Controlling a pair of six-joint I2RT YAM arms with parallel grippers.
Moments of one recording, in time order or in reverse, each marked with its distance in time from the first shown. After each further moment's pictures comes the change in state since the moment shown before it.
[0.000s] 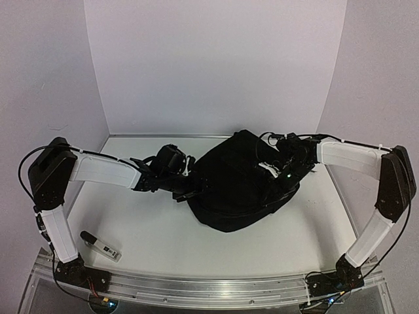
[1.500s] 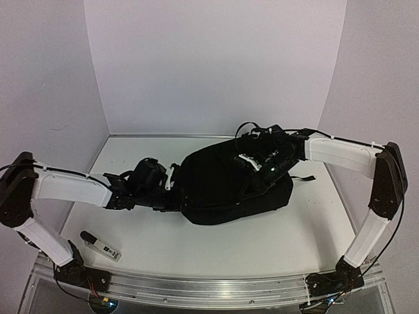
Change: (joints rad) left arm -0.062 -0.309 -0.321 0.031 -0.144 0.143; right arm 0.135 0.066 0.136 0.071 -0.159 0.039
